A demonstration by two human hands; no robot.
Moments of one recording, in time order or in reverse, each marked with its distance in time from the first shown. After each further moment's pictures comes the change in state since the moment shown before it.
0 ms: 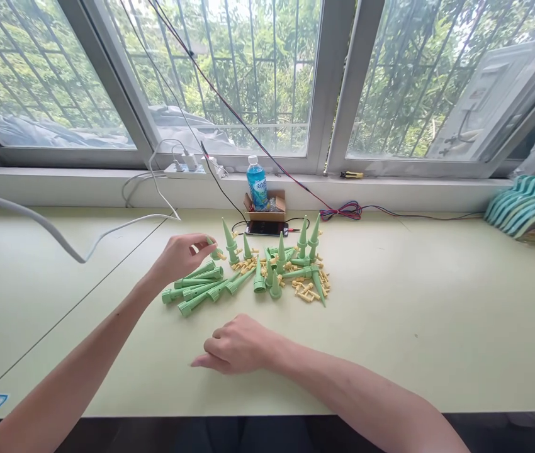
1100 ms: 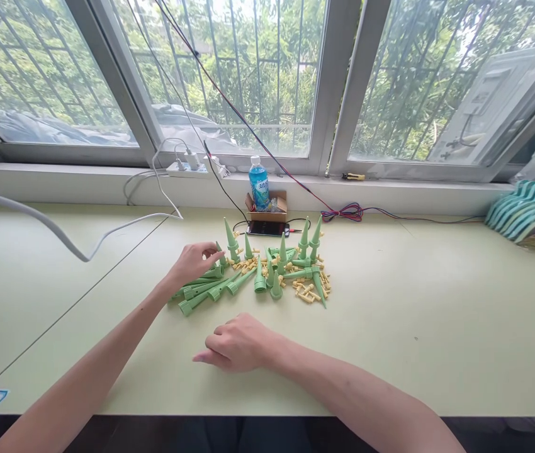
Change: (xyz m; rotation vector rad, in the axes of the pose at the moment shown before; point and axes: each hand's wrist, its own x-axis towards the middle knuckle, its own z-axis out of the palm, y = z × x) left_hand -0.002 -0.023 0.036 -0.020 -0.070 -0.136; right_hand 0.001 0.000 -0.003 -0.015 -0.017 0.031
